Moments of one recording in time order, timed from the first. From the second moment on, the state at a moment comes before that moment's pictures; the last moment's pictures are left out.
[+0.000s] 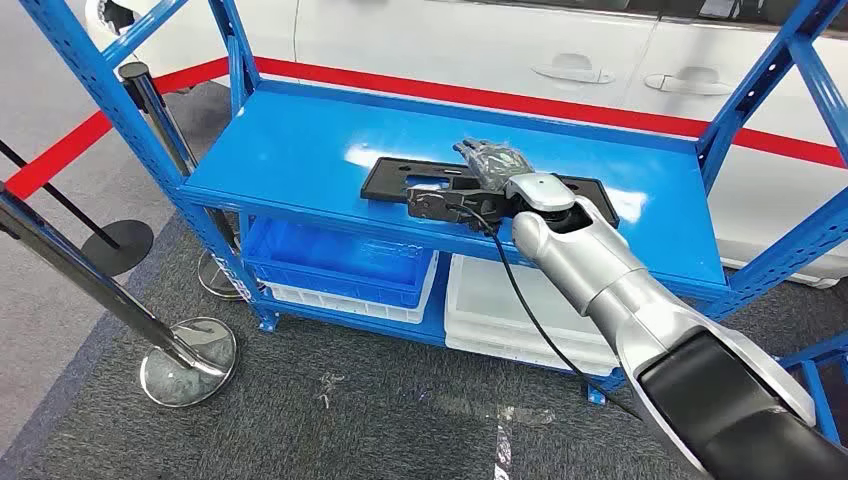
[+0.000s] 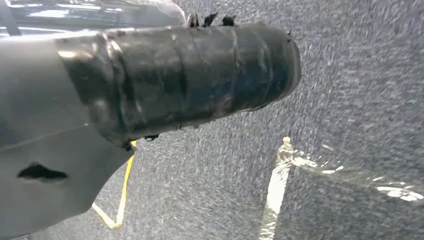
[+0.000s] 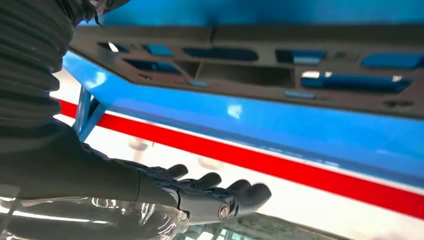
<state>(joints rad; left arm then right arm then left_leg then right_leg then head) -0.12 0.10 1.11 -0.22 -1.16 0.08 0.04 -1.07 -0.02 0.83 -0.55 0.82 0.22 0.04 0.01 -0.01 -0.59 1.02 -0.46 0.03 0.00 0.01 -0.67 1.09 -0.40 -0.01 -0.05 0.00</state>
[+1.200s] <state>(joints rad) -0.12 0.09 1.10 -0.22 -1.14 0.10 0.04 -1.02 -0.04 0.85 -0.56 0.79 0.27 0.03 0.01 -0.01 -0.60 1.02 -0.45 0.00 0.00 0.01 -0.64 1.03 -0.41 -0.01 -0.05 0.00</state>
